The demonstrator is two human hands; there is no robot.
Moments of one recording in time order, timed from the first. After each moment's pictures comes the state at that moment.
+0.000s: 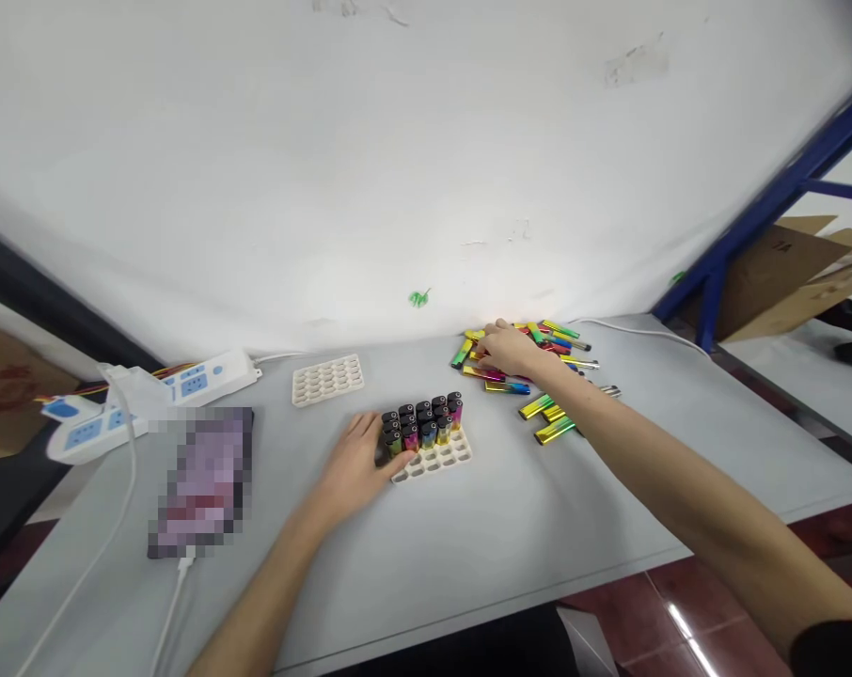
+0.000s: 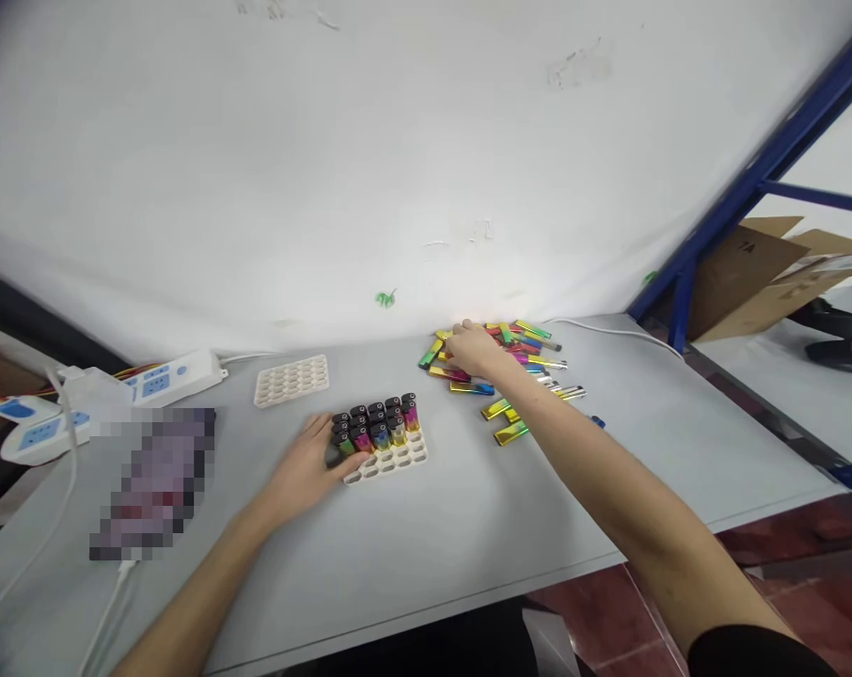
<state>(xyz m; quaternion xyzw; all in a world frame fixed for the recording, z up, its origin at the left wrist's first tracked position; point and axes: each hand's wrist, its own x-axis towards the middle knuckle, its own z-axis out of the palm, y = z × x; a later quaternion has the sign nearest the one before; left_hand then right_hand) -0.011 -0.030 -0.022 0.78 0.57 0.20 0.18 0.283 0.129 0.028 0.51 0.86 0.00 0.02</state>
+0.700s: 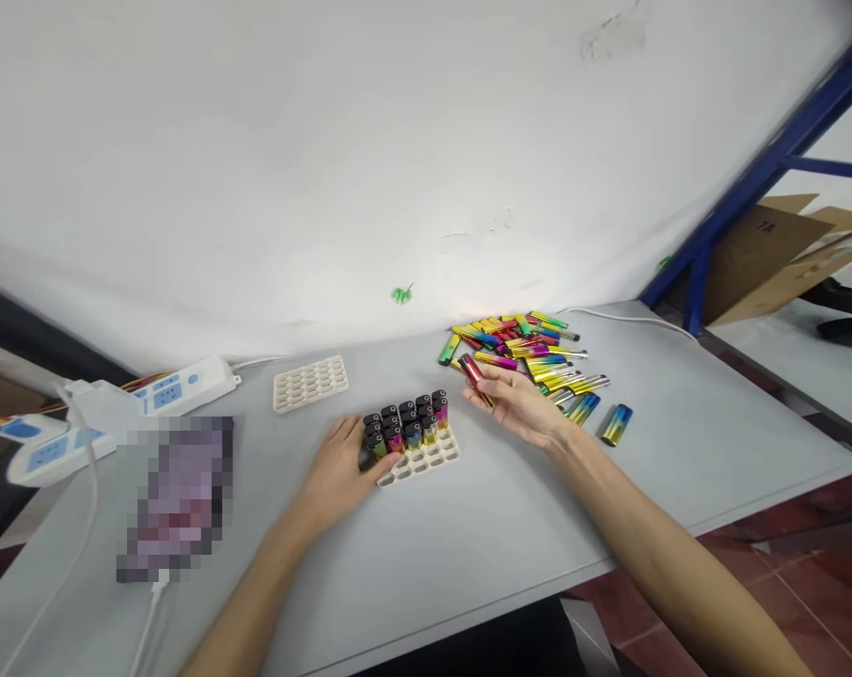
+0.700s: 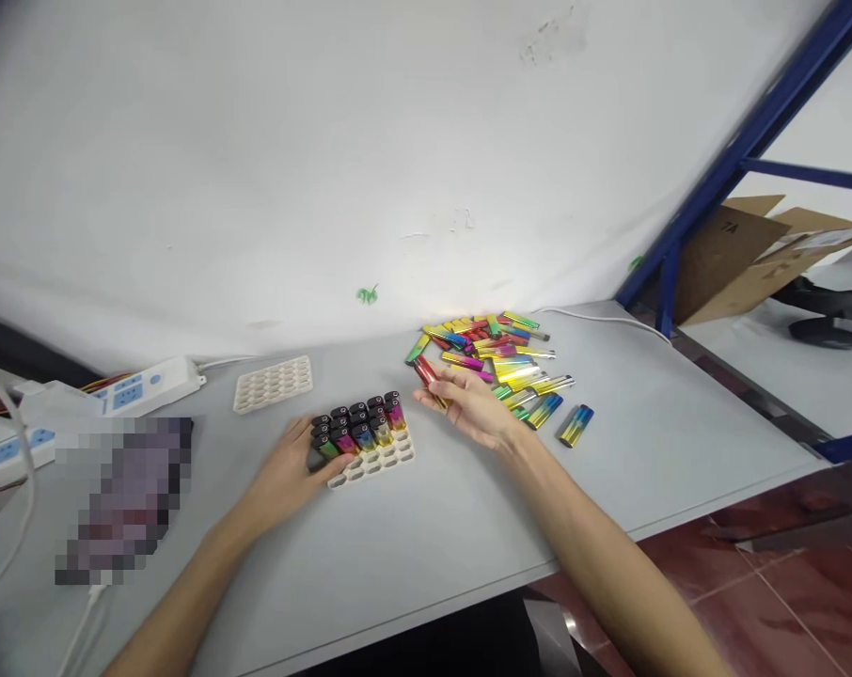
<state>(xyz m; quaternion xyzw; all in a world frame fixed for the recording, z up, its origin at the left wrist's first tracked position) -0.012 -0.028 -0.022 0.77 0.58 0.20 0.19 0.278 0.019 0.002 0.36 0.37 -0.71 -0.48</state>
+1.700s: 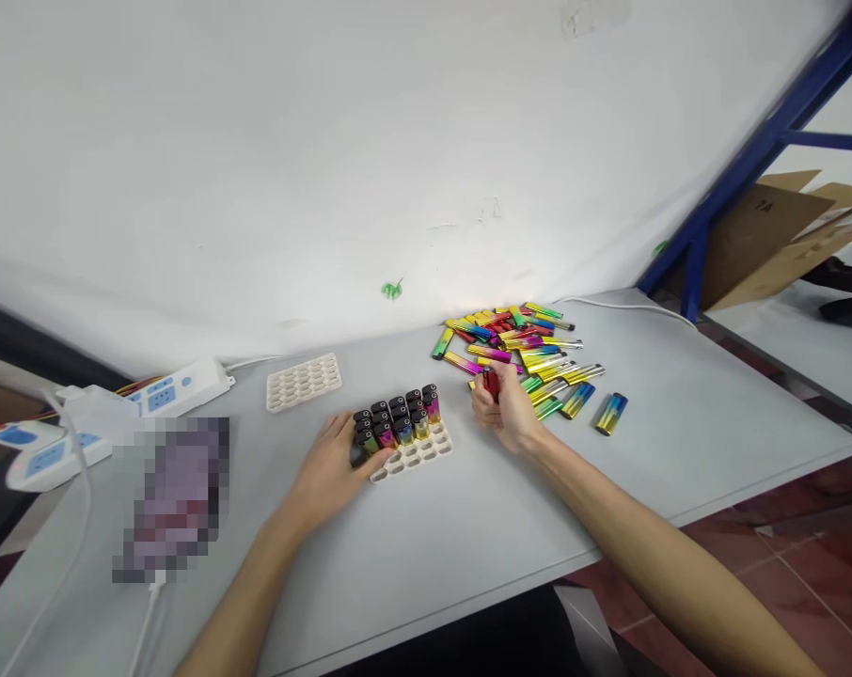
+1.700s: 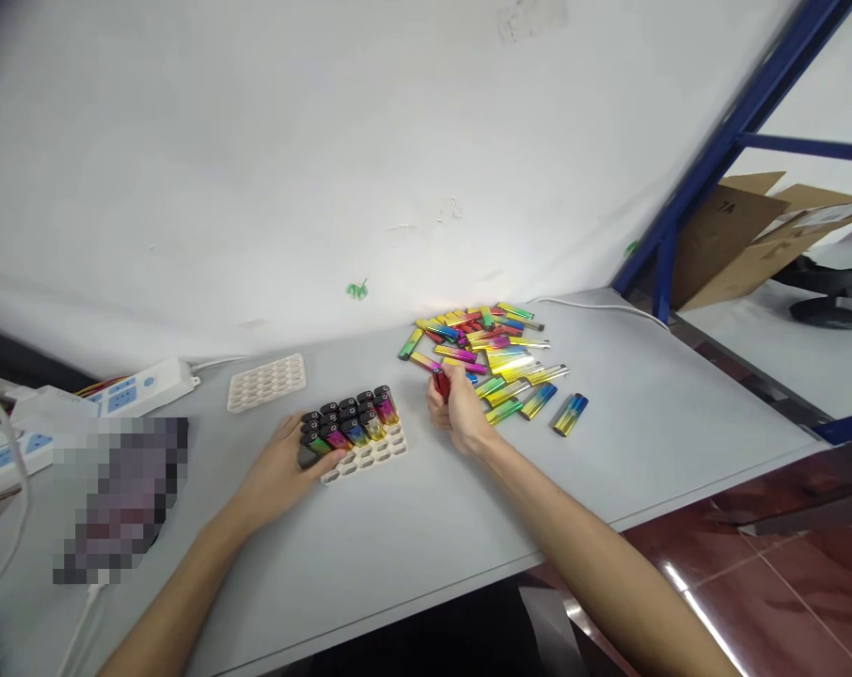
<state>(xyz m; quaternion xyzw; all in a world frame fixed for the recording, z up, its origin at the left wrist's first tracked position) -0.013 -0.029 -0.020 0.77 0.58 0.19 0.19 0.261 0.005 -0.004 0.42 0.36 -0.68 -0.49</state>
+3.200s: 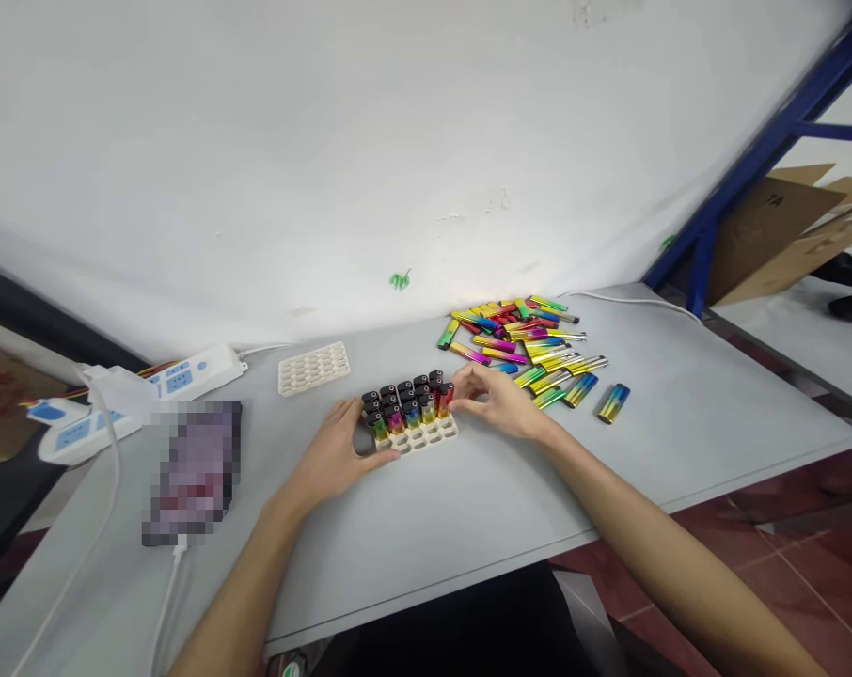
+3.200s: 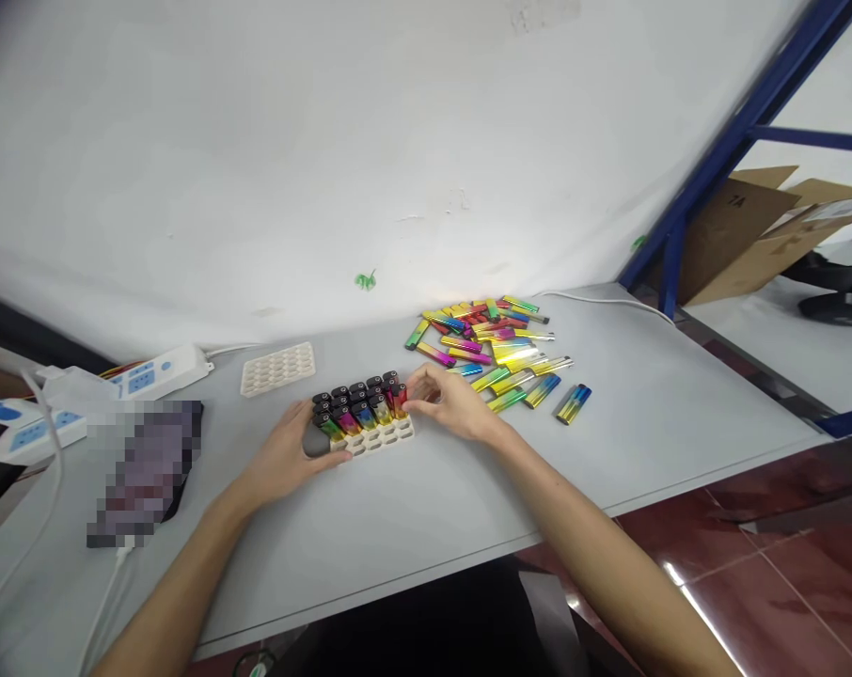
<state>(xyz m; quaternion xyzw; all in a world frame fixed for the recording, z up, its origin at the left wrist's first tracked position) -0.023 -0.033 -0.020 0.79 0.56 0.19 0.19 0.271 0.004 -0.010 0.40 0.71 -0.45 -0.36</state>
